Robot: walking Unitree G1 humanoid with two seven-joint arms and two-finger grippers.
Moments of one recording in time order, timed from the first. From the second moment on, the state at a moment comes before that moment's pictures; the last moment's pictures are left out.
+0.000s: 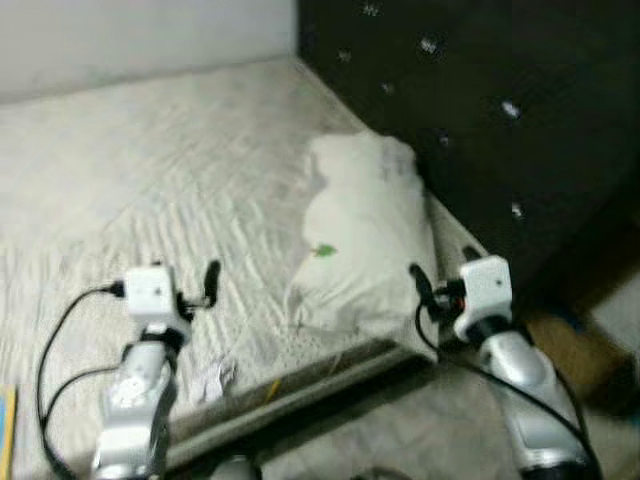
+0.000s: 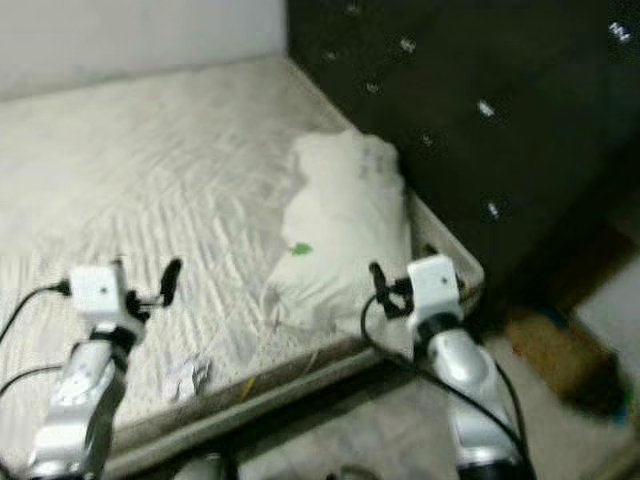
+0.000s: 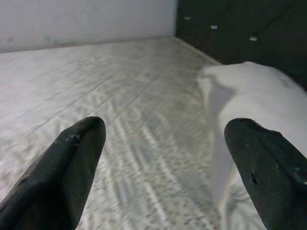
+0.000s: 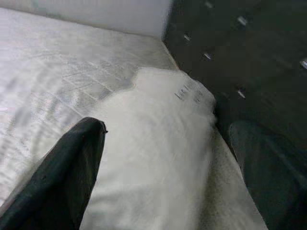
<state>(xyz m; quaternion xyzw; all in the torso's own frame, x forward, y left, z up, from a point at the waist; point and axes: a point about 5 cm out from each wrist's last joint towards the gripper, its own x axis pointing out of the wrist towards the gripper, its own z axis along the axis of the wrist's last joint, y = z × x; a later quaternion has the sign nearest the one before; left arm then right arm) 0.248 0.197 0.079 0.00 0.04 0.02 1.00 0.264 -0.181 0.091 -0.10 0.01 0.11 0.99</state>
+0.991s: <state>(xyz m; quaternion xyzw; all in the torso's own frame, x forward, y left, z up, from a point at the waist) 0.247 0.205 0.075 0.01 0.04 0.04 1.00 0.272 -0.174 0.097 -0.10 0.00 0.11 0.99</state>
